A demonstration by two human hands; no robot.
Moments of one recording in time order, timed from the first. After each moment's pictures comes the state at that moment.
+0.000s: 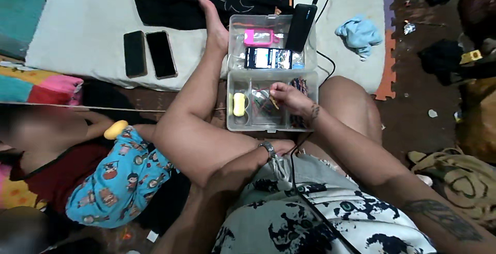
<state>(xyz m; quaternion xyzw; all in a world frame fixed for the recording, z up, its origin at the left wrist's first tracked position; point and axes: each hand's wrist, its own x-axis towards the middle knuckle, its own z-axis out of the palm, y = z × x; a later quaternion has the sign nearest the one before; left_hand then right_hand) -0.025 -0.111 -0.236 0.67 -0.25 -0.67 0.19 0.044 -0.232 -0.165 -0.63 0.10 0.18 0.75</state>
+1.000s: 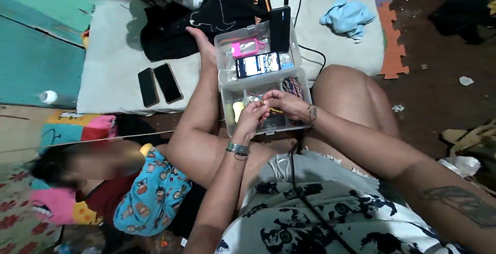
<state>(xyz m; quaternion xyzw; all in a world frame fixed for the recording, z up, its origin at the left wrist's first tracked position) 0.054 -0.063 -0.142 0.69 0.03 -0.36 0.63 0.019 -0.232 -0.174 -0.54 0.14 0.18 0.81</state>
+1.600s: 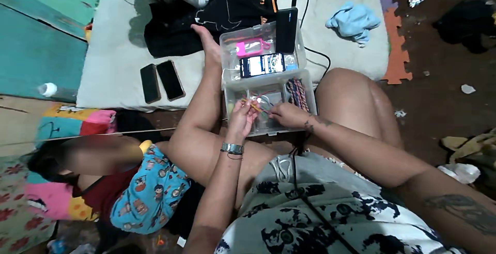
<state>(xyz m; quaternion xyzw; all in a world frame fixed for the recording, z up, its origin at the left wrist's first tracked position) 0.067 -0.043 -0.141 0.59 0.11 -0.28 0.75 0.013 -0.228 -0.168 -0.88 -0.08 0.19 0.43</state>
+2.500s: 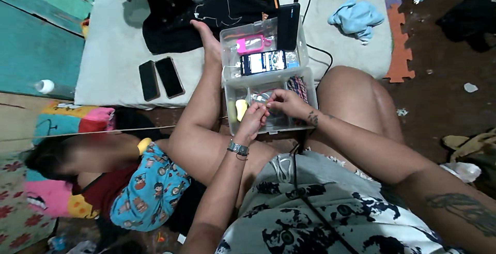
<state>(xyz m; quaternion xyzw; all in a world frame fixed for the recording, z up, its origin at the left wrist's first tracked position) 0.053 -0.051 -0.156 0.67 0.02 -0.38 0.64 0.020 -0.233 -0.179 -0.76 0.02 0.06 0.64</state>
